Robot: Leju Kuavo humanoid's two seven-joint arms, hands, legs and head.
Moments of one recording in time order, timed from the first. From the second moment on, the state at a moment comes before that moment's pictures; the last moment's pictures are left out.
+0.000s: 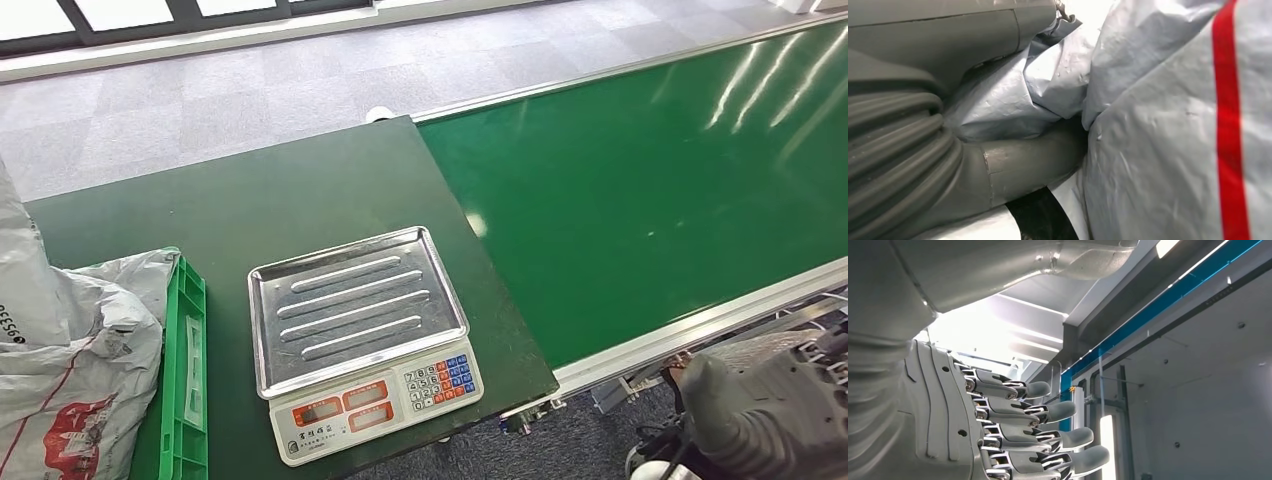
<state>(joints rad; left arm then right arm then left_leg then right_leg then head) -0.82 0.98 -0.12 -1.74 -0.42 -0.71 -0.05 0.39 0.28 -0.24 -2.36 0.60 -0.70 -0.70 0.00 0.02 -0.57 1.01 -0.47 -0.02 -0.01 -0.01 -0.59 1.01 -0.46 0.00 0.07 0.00</state>
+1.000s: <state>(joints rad) -0.28 0.88 -0.19 -1.52 -0.76 -0.40 -0.12 0.40 0.26 -0.18 -2.29 0.60 -0.70 -0.70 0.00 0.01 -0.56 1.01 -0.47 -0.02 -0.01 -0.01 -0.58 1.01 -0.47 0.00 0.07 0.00</state>
